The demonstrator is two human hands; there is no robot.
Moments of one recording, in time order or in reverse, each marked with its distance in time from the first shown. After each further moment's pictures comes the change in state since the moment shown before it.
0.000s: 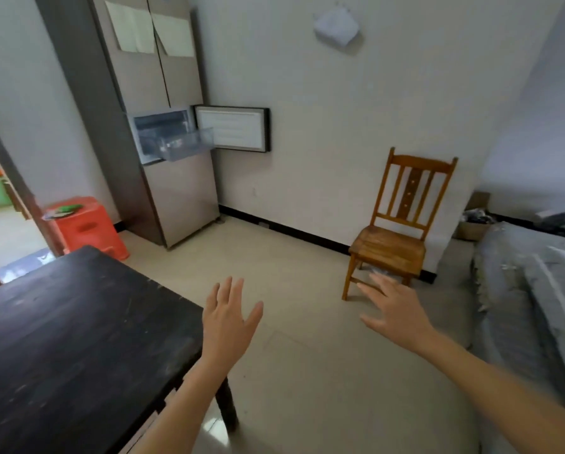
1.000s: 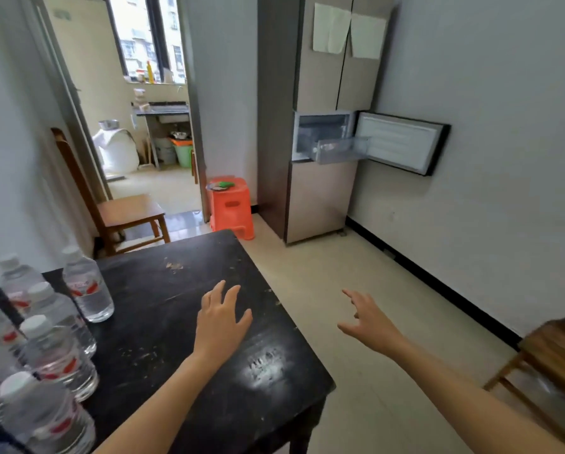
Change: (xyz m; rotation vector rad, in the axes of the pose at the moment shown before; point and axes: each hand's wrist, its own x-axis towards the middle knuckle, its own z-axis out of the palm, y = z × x) left_hand 0.104 -0.224 -0.077 0.150 0.216 -0.454; right_hand 0.268 -0.249 0.090 0.512 -0.403 -0.310
